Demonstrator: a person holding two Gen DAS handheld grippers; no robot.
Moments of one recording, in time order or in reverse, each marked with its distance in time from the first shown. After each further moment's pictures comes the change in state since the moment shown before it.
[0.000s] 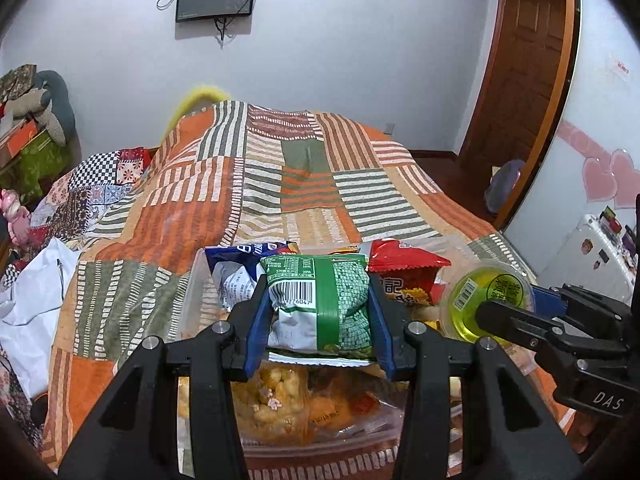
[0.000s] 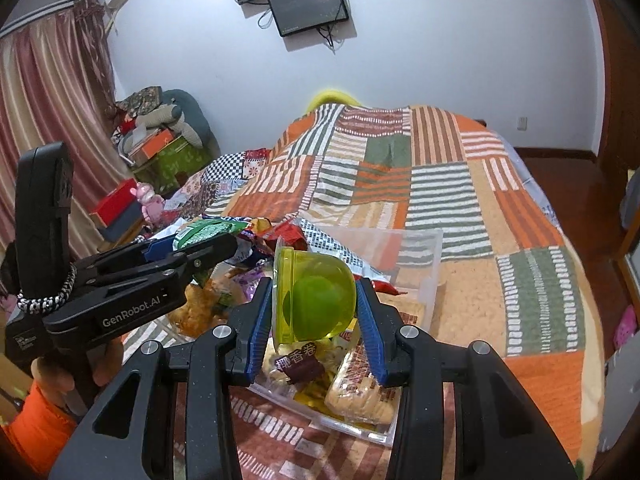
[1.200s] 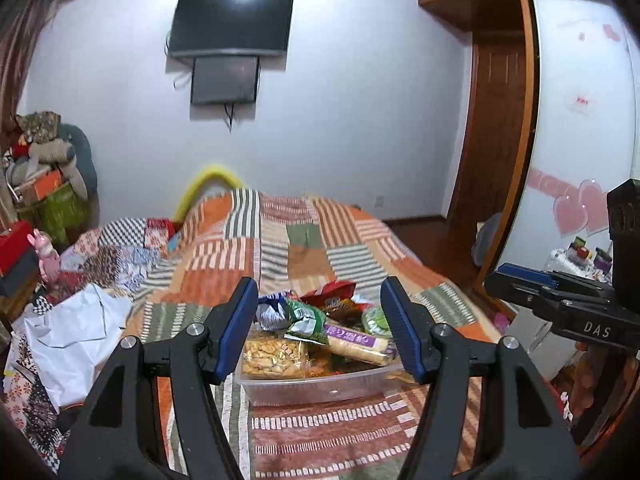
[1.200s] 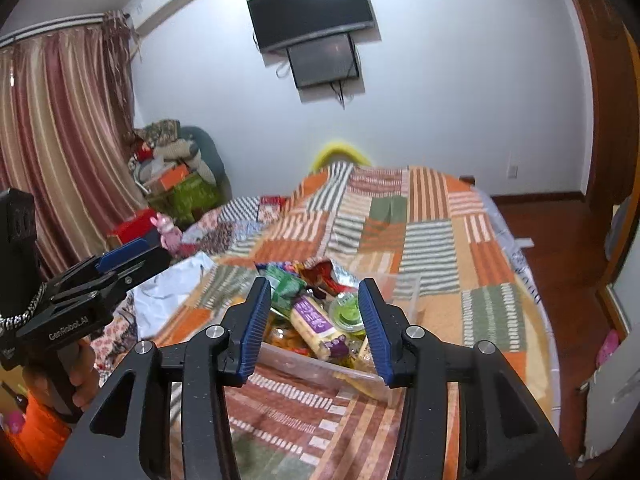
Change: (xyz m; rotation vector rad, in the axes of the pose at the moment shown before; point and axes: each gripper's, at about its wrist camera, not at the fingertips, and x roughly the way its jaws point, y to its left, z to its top) left arm -0.192 -0.013 -0.018 0.024 -0.309 0.005; right arm -0.123 0.042 0.002 -0.065 -0.186 -0.021
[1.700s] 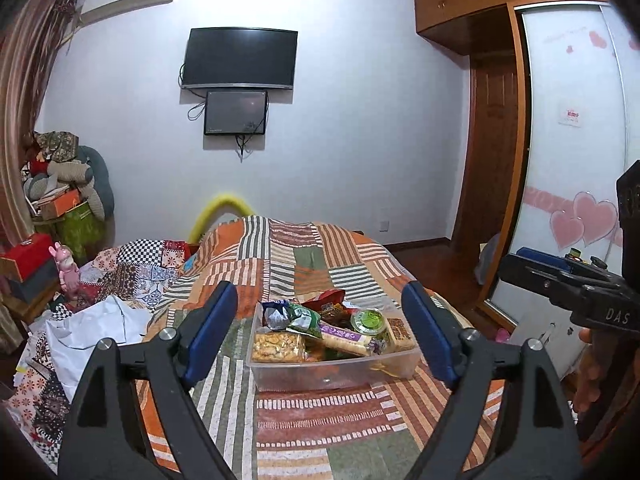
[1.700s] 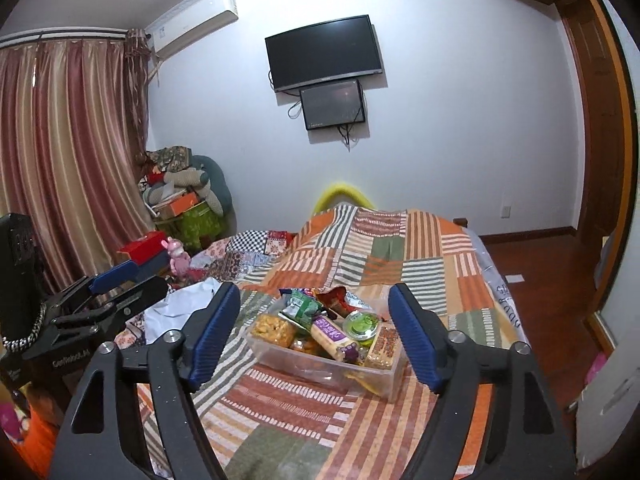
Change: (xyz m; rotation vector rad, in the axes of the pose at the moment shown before) left arm -0.070 -0.023 -0.011 0.007 -0.091 0.037; right arm -0.058 0.025 -0.003 -0.048 -0.129 -0.014
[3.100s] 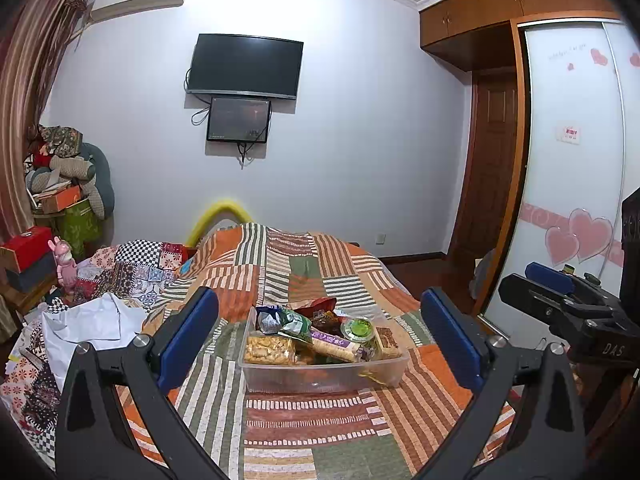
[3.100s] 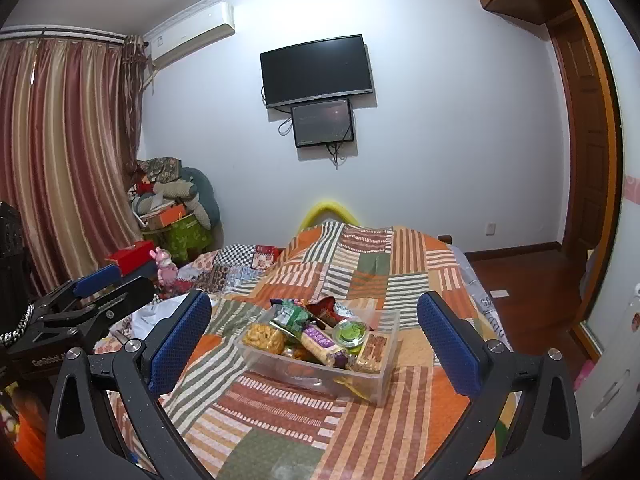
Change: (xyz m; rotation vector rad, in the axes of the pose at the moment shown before) left arm -0.015 -0.004 -0.002 -0.041 -0.044 -0.004; right arm -0.011 0.007 -0.007 -0.023 -0.068 -0.057
